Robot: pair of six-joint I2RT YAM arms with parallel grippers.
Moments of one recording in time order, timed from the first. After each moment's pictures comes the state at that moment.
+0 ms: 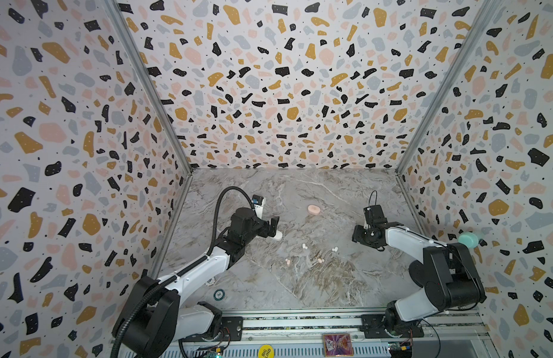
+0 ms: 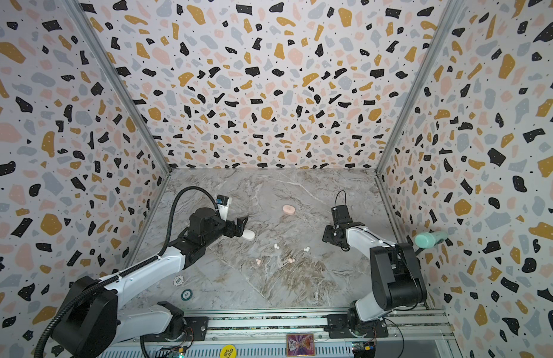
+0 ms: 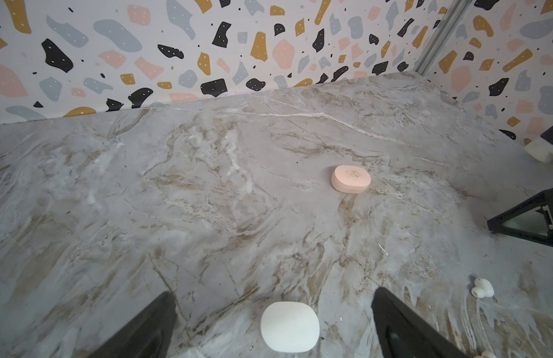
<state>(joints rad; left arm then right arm) -0.46 1.25 0.64 0.16 0.01 -0.11 0.18 1.53 0.77 -0.39 0.02 0.43</state>
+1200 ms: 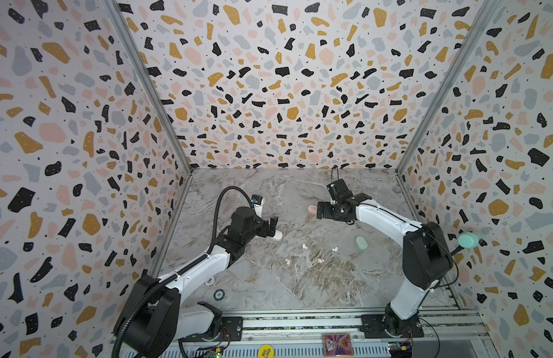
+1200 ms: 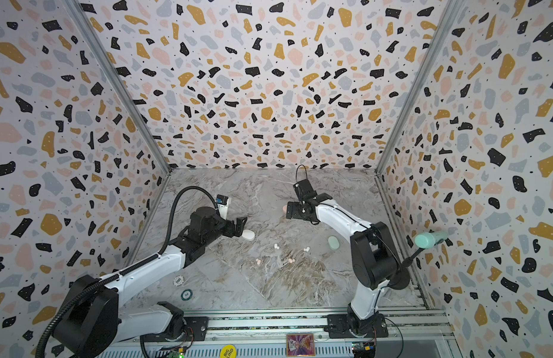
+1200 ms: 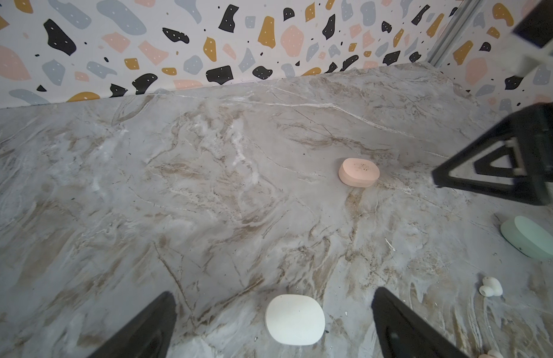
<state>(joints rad) -0.45 1.26 0.66 0.12 0.01 -0.13 0.49 1.82 1.37 -0.59 0.06 0.49</state>
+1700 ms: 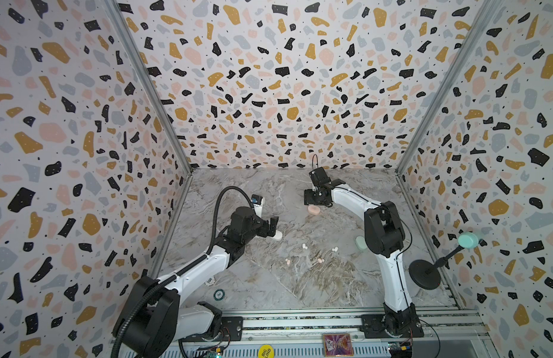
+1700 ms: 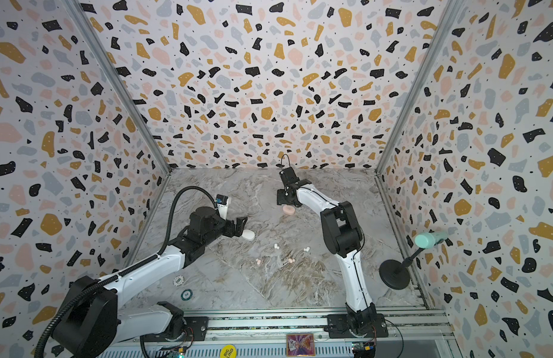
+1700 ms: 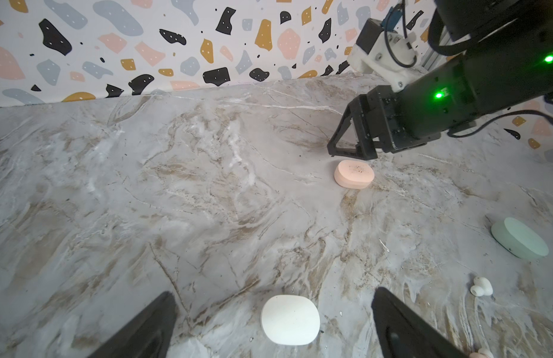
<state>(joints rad) -0.45 1.25 0.66 0.12 0.02 -0.14 0.49 2.27 1.87 -0.62 0.04 0.38</state>
